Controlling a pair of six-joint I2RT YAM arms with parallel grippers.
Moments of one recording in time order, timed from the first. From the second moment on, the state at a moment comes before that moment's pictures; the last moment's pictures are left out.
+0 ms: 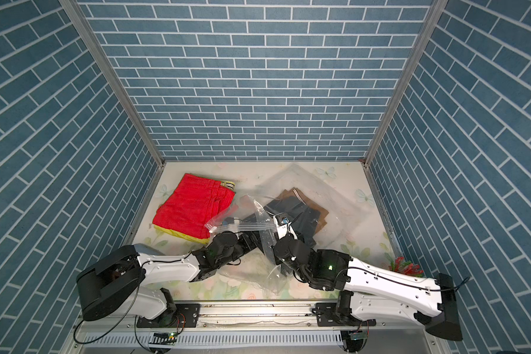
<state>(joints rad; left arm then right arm) -0.93 1.43 0.42 0.51 -0.15 -1.22 1.29 0.95 0.84 -0.52 0.59 0.50</state>
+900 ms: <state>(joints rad) -0.75 1.55 0.22 1.06 -0.08 -1.22 1.31 1.04 0.81 -0.42 0.42 0.41</state>
